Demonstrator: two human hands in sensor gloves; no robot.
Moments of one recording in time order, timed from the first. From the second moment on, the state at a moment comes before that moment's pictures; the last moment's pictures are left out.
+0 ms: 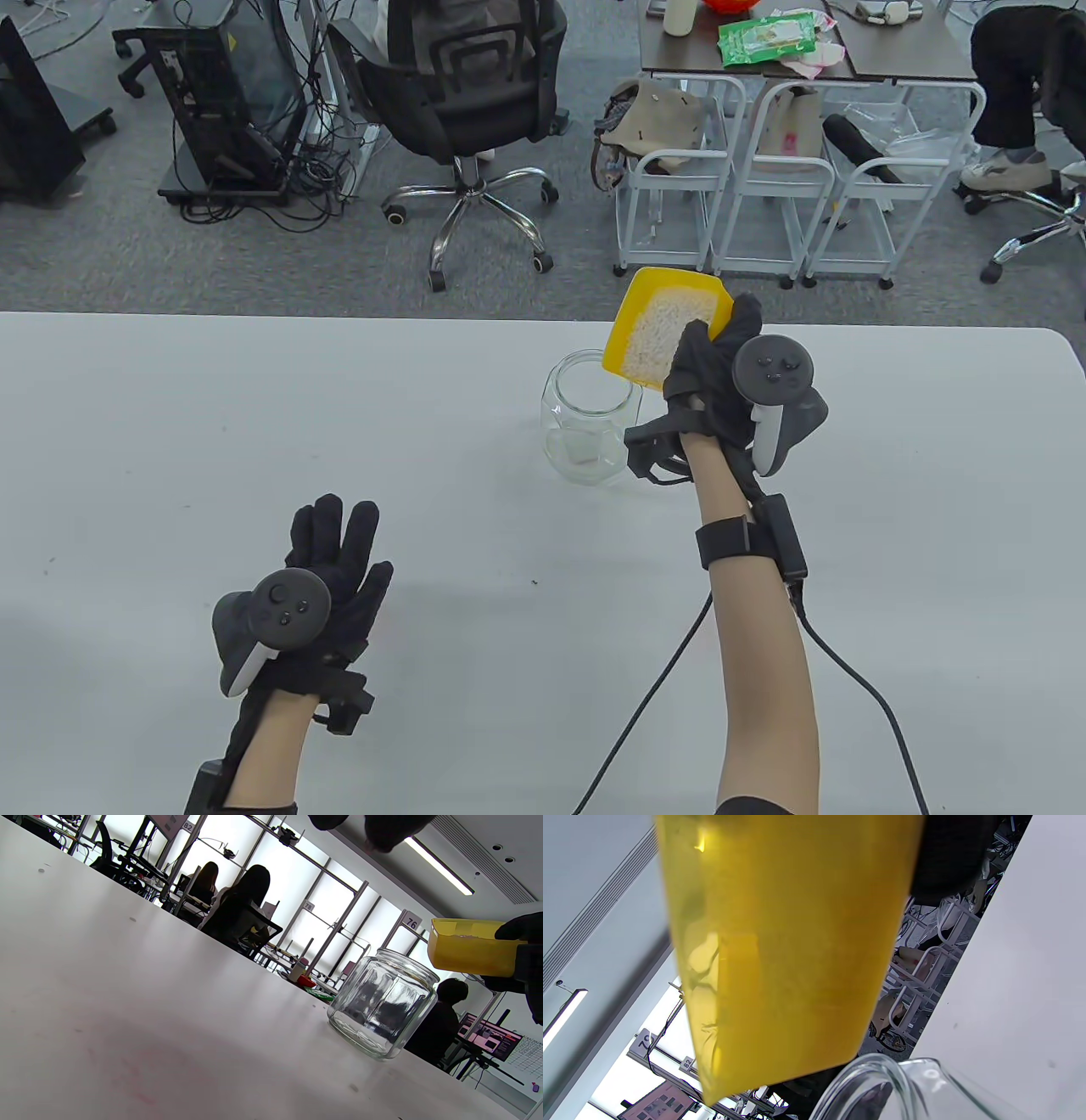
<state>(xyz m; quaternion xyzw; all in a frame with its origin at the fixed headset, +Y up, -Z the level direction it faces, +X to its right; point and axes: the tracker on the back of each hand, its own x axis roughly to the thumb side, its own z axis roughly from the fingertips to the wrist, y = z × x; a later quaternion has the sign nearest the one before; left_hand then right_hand) -0.267 -0.724 -0.276 0.04 -0.07 0.27 0.96 0.172 -0.621 -0.450 -0.18 -0.17 0.85 0.47</state>
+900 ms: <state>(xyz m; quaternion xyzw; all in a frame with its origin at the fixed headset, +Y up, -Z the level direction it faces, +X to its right) -0.268 -0.724 -0.276 0.04 -0.07 0.27 0.96 0.146 -0.610 -0.456 -0.16 -0.23 0.91 0.31</state>
